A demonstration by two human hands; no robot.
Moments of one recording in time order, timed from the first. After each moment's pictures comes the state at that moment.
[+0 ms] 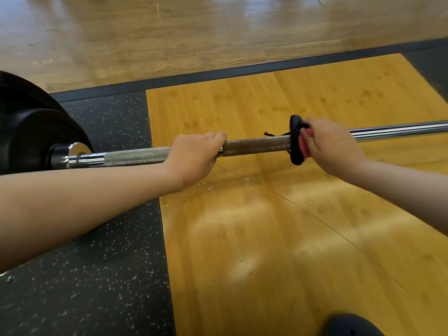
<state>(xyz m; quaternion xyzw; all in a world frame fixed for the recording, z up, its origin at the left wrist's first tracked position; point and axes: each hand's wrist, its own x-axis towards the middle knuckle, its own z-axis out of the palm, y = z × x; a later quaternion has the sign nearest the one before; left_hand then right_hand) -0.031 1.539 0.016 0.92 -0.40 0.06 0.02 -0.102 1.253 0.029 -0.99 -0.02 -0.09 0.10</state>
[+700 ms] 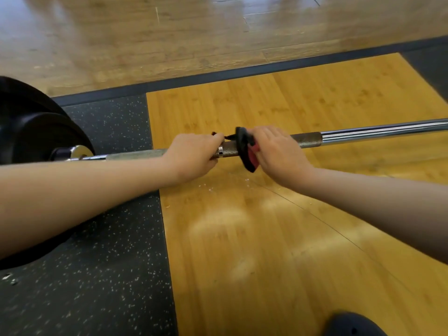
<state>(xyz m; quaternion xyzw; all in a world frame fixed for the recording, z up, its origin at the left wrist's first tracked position) -0.022 1.538 0.037 0.92 -0.39 -0.08 0.00 -0.093 1.339 0.023 -0.98 -0.13 -0.11 0.11</state>
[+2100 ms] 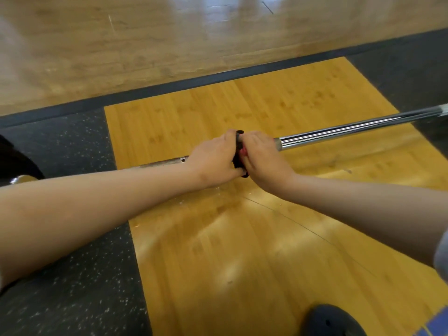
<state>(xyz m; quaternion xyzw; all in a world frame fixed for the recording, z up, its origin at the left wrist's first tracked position) -0.046 1.442 0.049 0.90 -0.39 -0.11 0.16 -0.106 1.308 0.021 -0.97 -0.03 -0.13 0.18</state>
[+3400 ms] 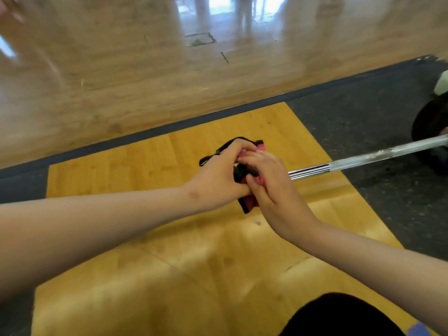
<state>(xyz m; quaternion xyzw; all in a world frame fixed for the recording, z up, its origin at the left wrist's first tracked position) -0.124 1.144 0.199 0.80 -0.35 -0.21 0.44 -0.208 1.016 0.165 -0.90 -0.01 -0.14 0.42</state>
